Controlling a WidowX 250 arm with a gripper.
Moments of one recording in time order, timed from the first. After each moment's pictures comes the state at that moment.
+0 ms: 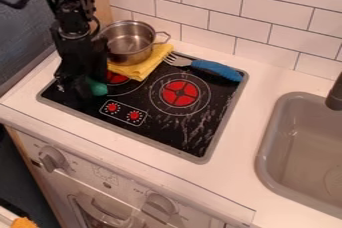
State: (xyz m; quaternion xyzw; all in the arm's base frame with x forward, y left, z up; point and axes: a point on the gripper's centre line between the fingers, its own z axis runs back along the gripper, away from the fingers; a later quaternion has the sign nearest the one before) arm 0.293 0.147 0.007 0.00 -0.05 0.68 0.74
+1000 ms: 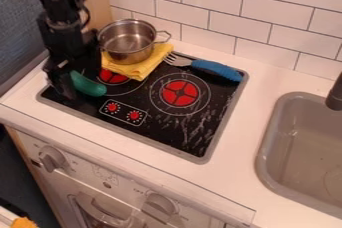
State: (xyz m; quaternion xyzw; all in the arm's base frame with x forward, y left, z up) arm 0.277 0.148 0.040 0.02 -0.06 0.70 0.72
